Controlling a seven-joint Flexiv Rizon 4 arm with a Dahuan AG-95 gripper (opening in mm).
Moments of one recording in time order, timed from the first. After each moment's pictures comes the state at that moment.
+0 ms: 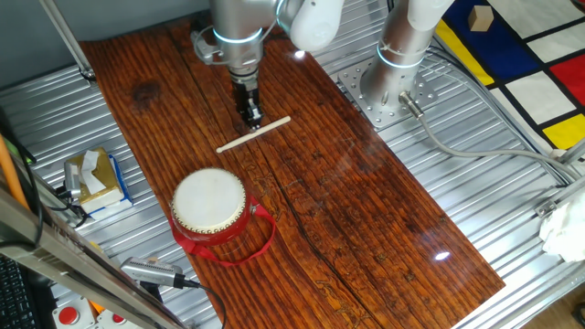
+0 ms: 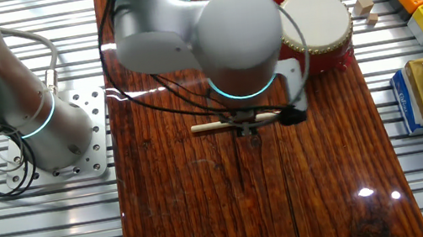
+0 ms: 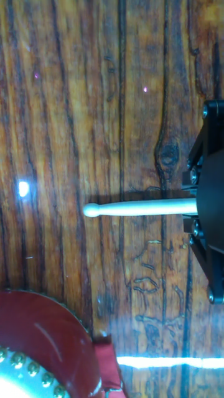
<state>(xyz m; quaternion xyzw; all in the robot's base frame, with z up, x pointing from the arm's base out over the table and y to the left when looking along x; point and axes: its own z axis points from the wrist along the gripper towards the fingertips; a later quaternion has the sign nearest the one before) 0.410 -0.038 0.037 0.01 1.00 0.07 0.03</state>
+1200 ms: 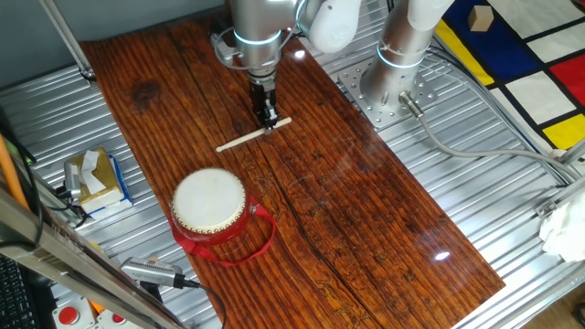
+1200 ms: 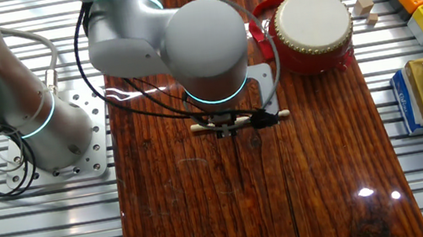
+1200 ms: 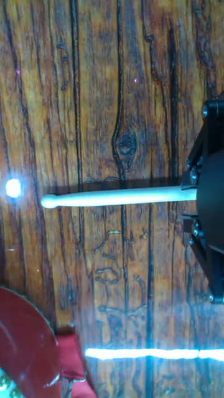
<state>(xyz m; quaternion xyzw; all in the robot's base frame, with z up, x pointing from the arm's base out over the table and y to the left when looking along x) 0.386 -0.033 0.014 0.00 1.00 0.07 0.03</state>
